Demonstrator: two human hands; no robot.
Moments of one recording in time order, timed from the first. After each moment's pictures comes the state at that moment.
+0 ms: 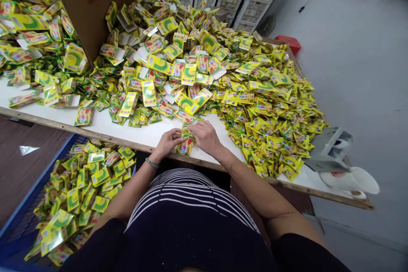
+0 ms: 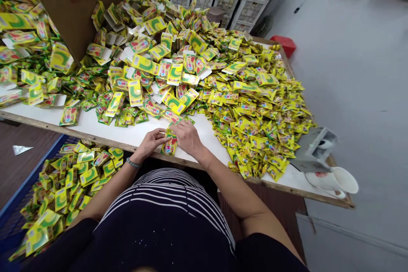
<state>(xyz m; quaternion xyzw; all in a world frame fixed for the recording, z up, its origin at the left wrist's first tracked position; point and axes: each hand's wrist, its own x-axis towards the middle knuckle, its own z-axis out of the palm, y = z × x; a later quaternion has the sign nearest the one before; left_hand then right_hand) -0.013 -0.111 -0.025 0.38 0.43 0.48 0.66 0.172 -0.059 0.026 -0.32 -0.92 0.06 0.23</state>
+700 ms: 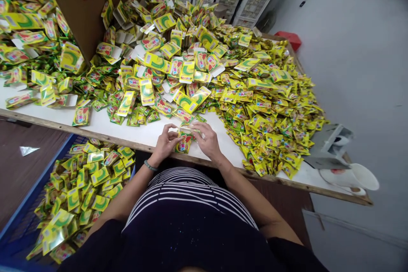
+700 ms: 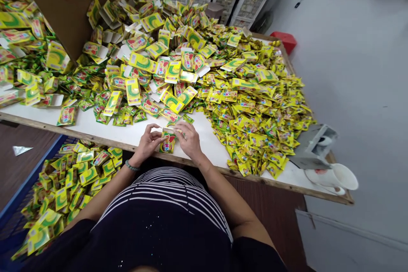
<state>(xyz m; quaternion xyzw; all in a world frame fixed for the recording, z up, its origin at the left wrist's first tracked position) -0.014 -0.125 -0.028 0.46 0.48 0.51 0.54 0.177 -0.076 0.000 -0.42 -0.74 0.30 0.42</state>
